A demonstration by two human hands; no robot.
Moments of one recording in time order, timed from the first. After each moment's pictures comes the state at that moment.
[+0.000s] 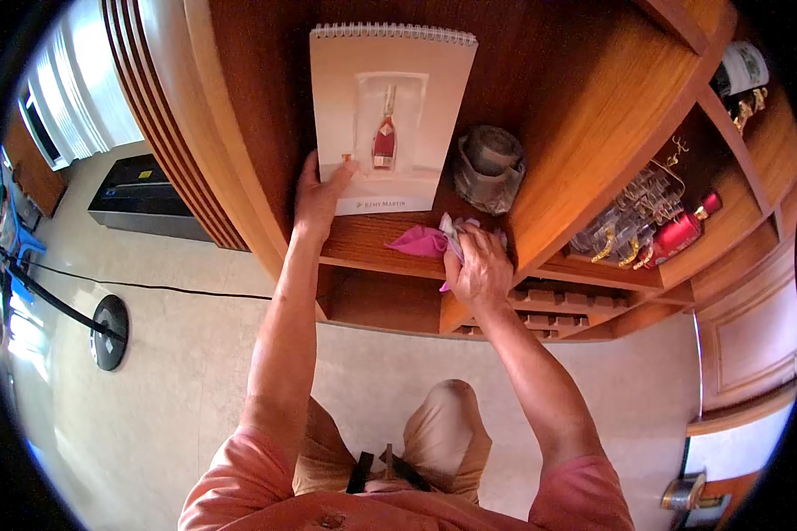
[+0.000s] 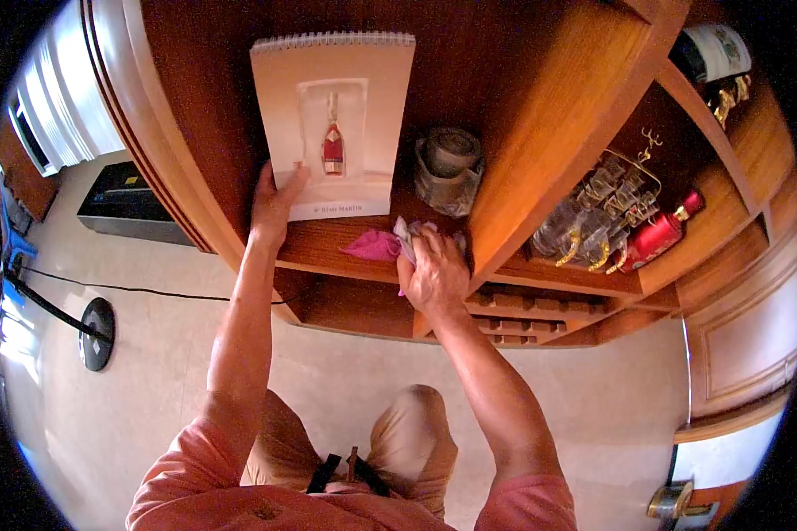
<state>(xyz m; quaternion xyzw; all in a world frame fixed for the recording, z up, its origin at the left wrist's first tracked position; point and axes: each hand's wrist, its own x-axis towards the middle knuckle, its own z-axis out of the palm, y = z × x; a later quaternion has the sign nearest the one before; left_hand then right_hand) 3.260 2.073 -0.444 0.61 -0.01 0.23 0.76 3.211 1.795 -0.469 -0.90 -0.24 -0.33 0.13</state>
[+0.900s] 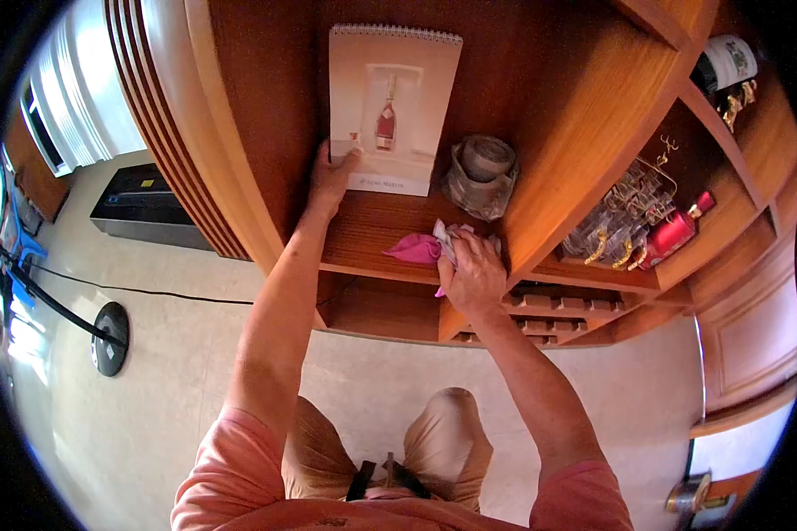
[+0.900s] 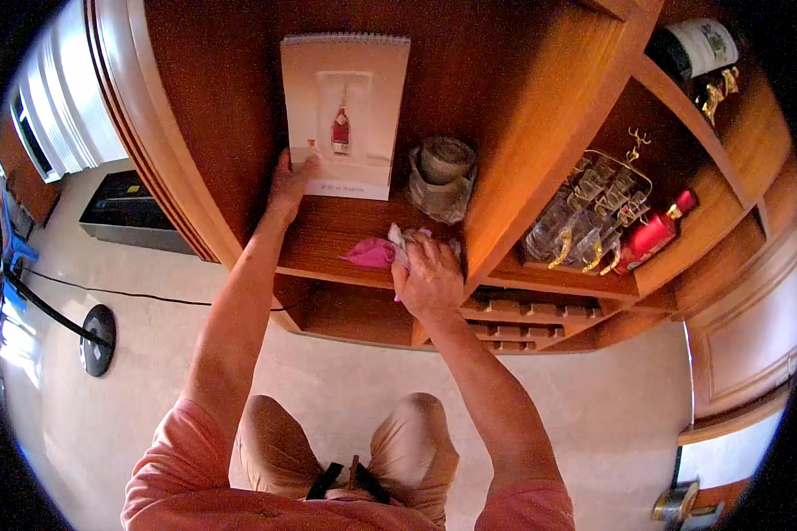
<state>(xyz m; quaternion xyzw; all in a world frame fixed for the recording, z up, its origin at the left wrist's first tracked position) 3.338 2.081 -0.464 0.65 -0.02 0.23 0.72 3.207 1.797 -0.469 -0.90 -0.24 -0.34 0.14</state>
